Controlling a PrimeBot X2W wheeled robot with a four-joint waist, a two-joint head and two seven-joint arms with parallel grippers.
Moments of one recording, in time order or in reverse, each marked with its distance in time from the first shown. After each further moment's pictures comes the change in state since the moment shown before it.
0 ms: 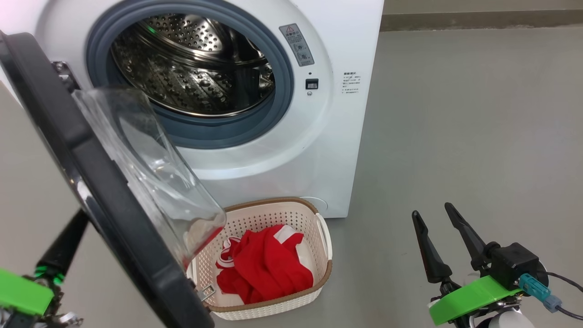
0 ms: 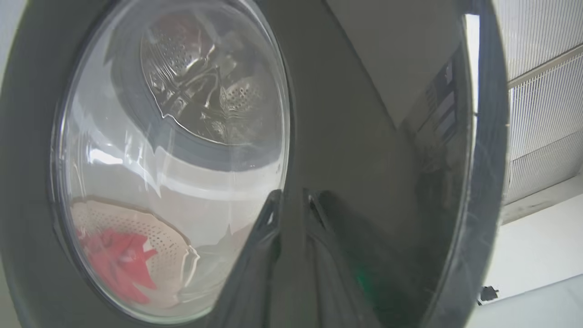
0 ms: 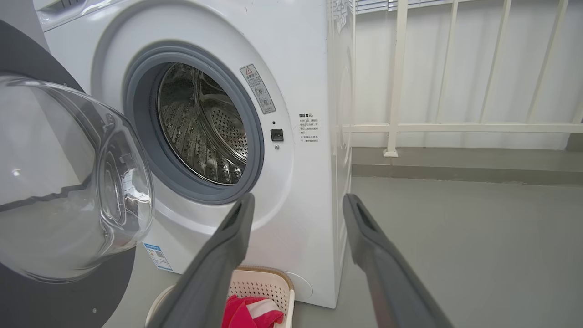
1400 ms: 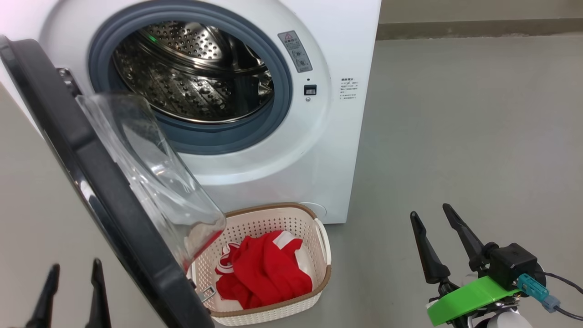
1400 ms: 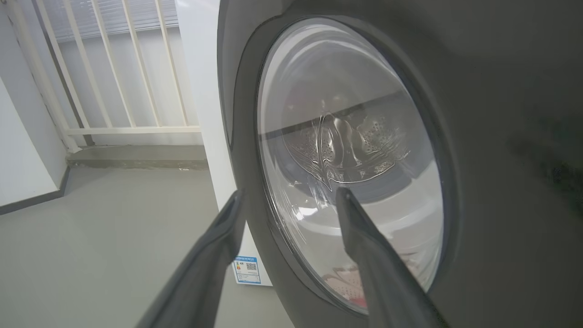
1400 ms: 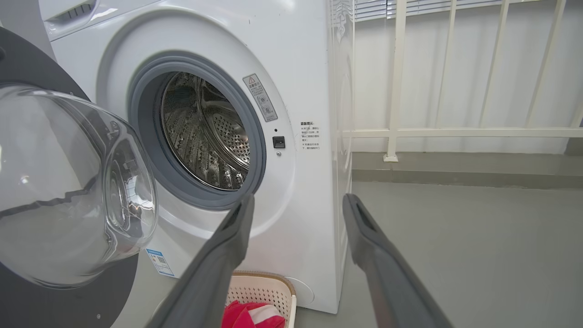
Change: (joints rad) left arm 0.208 0.047 -0.171 0.265 1.053 -0.137 -0.925; right arm 0.000 0.004 0.005 0.002 0.007 0.000 0.000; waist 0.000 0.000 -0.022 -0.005
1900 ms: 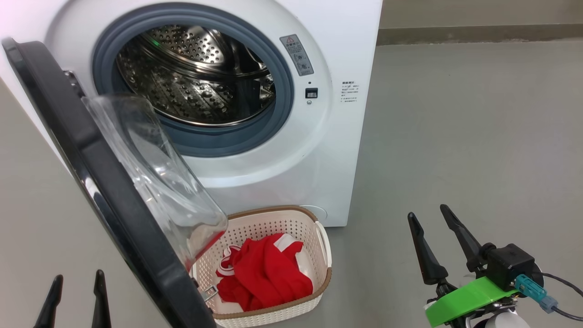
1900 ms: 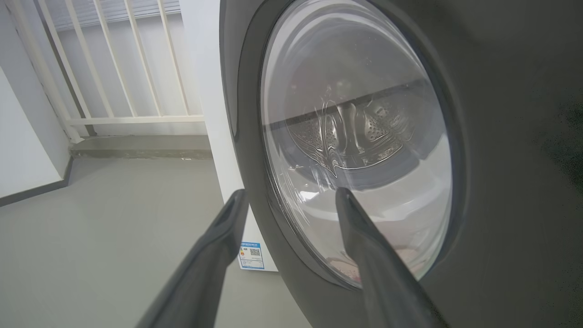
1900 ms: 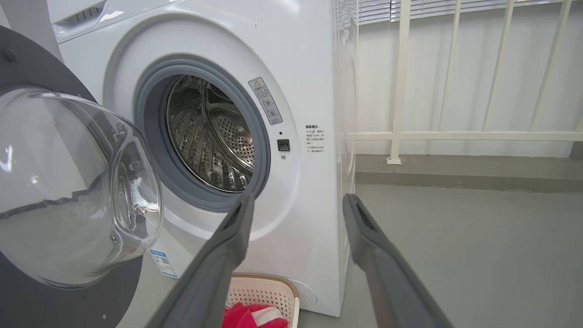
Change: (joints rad) left arm 0.025 -0.017 0.016 0.035 0.026 -0.021 0.000; right arm 0.000 0.002 0.008 0.001 0.000 0.000 0.000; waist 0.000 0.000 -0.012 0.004
